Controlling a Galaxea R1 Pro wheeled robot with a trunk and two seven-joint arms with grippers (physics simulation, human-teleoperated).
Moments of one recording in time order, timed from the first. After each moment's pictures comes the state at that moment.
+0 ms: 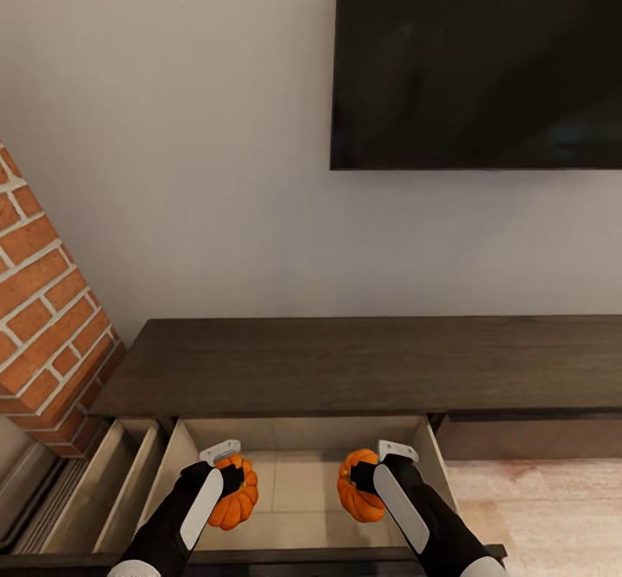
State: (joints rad) left arm -0.45 -0.09 -0.02 -0.77 0.44 0.54 0.46; right arm -0.45 0.06 0.38 -0.90 -0.72 0.61 -0.60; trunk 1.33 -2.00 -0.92
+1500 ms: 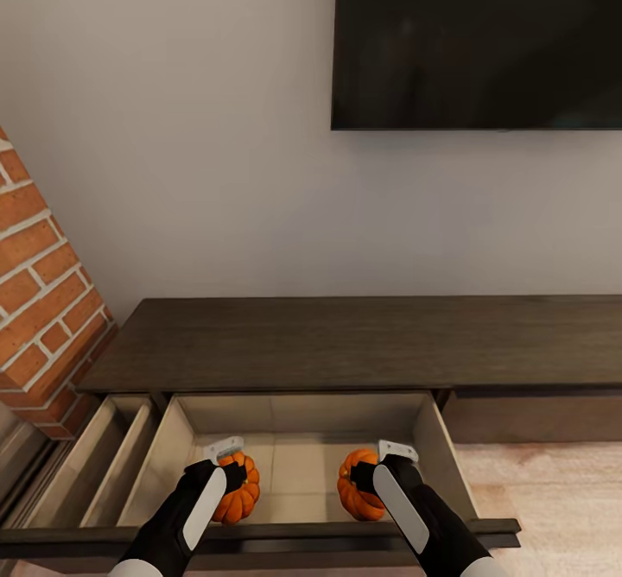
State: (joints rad) left arm -0.45 -0.09 -0.06 -0.79 0.44 0.54 0.47; right arm -0.45 0.06 0.38 -0.89 -0.72 0.60 -0.60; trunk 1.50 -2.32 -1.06
